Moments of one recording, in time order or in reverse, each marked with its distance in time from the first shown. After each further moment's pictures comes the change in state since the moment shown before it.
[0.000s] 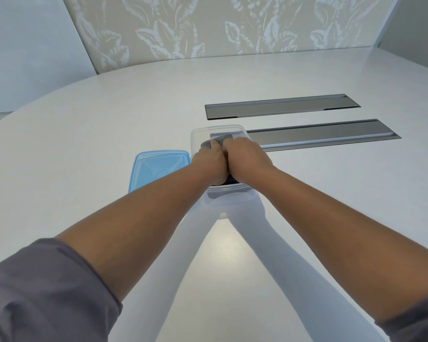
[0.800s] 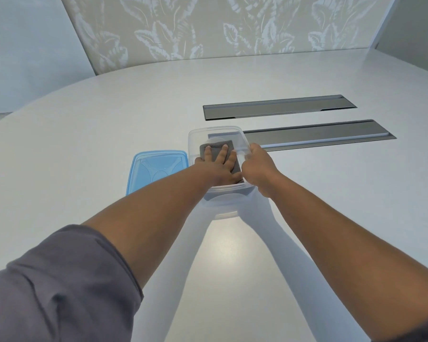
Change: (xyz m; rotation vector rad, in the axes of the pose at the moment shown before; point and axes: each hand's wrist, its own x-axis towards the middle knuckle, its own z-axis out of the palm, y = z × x) left_hand 0.020 0.004 0.025 0.145 -0.185 0.152; right_hand -0.018 0.028 0.023 0.978 0.028 0.488
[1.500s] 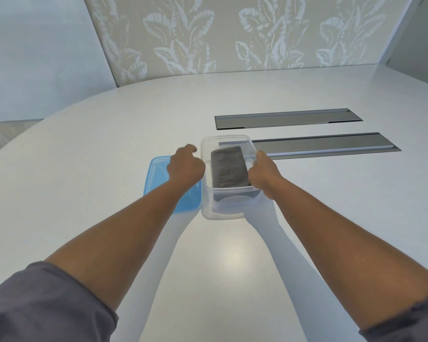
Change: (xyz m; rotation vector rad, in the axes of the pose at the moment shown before) left_hand -0.060 -0.061 -0.001 -0.738 0.633 -0.359; right_hand -0.003 -0.002 0.001 -0.161 -0.005 -0.009
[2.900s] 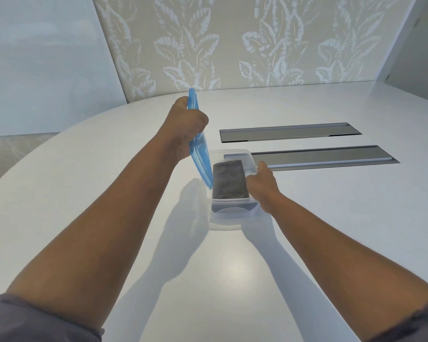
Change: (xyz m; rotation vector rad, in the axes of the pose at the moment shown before) left_hand -0.019 0.090 -0.123 -0.798 -0.106 -0.016; right_hand -0.018 -0.009 0.012 0.155 0.099 -0.024
